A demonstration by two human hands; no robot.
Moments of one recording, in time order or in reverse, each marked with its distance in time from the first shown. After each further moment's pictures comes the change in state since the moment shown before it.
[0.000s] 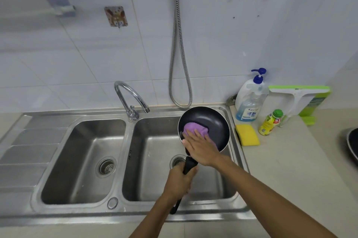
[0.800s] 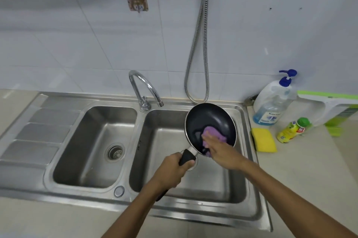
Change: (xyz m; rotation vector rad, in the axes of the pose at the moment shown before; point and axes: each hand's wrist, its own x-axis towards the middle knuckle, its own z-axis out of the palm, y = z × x) left_hand 0.006 0.023 -0.061 0.229 -0.033 0.016; right_hand -0.001 0.041 0.003 0.192 -0.018 -0.125
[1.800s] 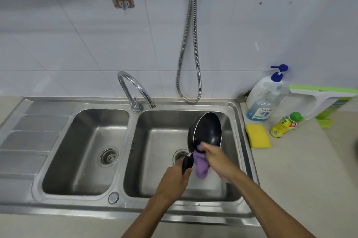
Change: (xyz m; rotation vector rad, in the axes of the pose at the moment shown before) left_hand 0.002 -0.014 0.033 0.222 0.089 0.029; right_hand -0.020 -0.030 0.018 1.044 0.080 0.328
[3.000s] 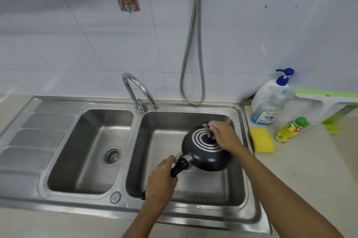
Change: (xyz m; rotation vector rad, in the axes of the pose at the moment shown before) left_hand -0.010 -0.011 -0.022 0.280 0.193 0.014; right_hand 0.081 -0.017 -0.058 -0.844 0.305 -0.354
